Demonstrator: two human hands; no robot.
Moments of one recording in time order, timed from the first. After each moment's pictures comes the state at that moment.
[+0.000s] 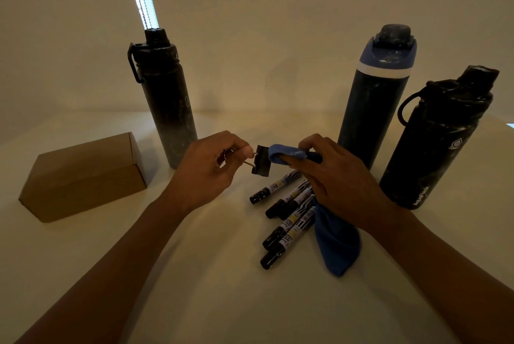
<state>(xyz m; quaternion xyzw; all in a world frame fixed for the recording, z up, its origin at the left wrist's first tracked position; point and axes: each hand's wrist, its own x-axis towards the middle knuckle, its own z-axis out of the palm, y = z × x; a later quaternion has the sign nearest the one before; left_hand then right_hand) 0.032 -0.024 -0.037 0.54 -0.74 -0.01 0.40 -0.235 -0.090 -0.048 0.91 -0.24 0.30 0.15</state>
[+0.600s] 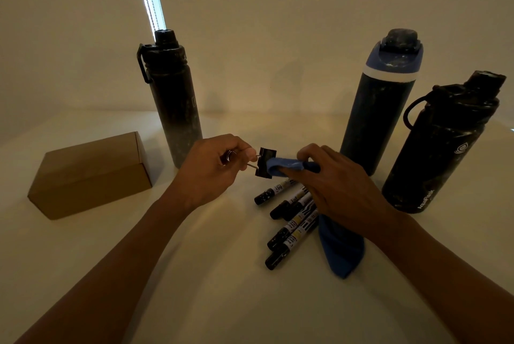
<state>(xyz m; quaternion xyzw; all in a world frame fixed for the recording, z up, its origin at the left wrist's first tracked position) 0.033 -0.021 -0.034 0.57 -0.71 -0.06 0.40 -0.226 -0.097 -0.062 0.92 -0.20 0.29 0.17</state>
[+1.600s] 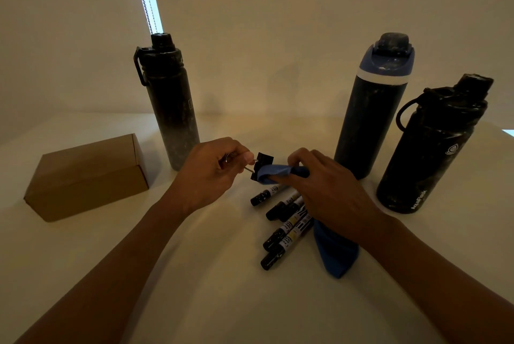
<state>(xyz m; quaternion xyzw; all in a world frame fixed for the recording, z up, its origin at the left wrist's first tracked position) 0.033 -0.022 -0.039 0.56 -0.72 -0.05 0.40 -0.222 -0.073 -0.052 0.93 -0.26 0.23 0.15</state>
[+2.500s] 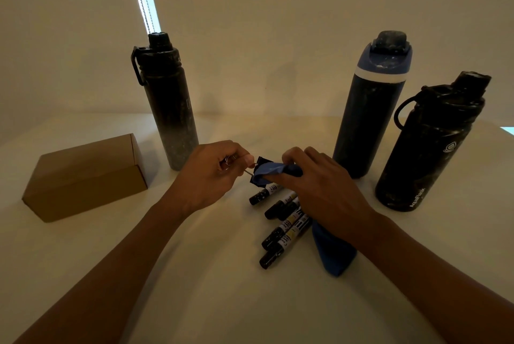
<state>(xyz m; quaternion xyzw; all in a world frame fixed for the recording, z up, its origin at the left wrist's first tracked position) 0.029 -0.021 -0.039 0.58 -0.72 -0.08 0.38 -0.215 -0.081 -0.061 0.91 -0.20 0.29 0.23</state>
